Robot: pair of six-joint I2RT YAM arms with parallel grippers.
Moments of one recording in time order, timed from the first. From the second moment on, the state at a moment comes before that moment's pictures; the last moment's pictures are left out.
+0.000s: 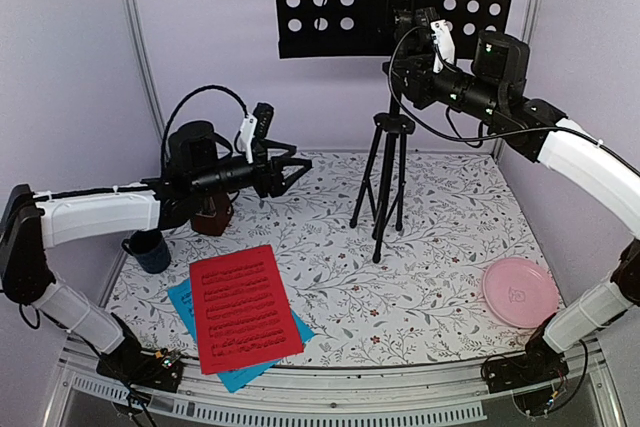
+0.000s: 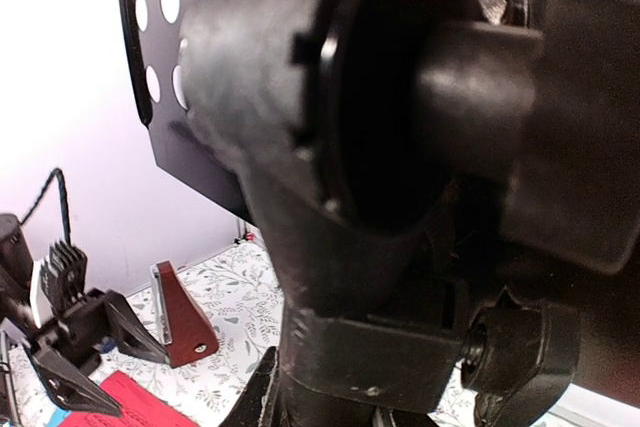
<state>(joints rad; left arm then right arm) -0.65 1.44 0.95 0.43 0.40 -0.13 0.64 1.45 1.53 -0.05 -0.12 -0.02</state>
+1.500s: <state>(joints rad) -0.83 1.81 1.29 0.41 0.15 0.31 0.66 1.48 1.60 -0.05 -0.29 0.06</state>
